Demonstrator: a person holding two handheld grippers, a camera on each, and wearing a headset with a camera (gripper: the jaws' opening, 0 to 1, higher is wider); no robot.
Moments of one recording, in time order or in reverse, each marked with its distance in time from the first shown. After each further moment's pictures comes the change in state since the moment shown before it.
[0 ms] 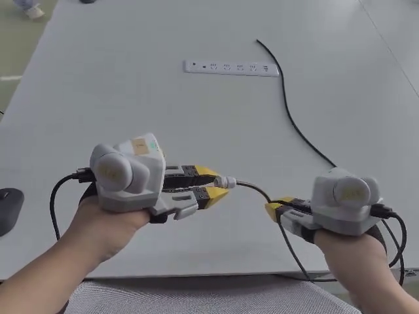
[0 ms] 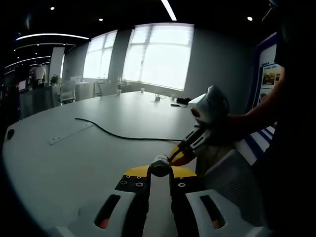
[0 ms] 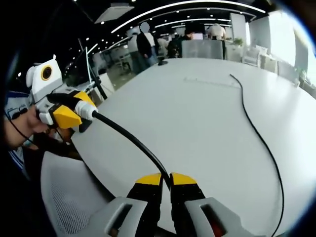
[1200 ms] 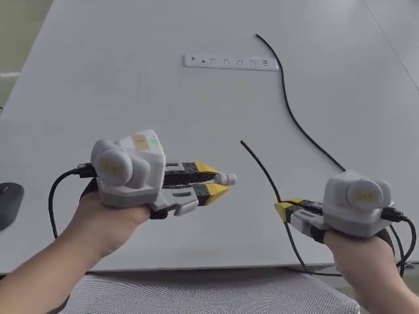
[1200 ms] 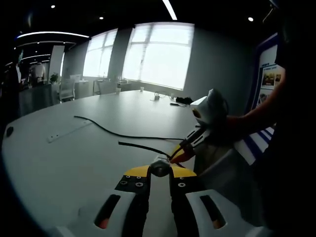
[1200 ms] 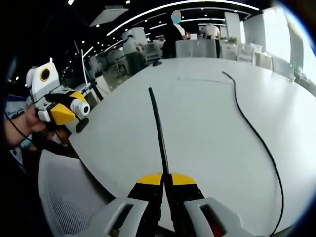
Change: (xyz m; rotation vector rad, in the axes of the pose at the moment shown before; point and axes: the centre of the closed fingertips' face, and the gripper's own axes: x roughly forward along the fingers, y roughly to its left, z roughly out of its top) left arm 0.002 -0.005 -0.005 -0.014 0.007 -0.008; right arm -0.009 -0.013 -0.009 0.009 -0.015 -0.023
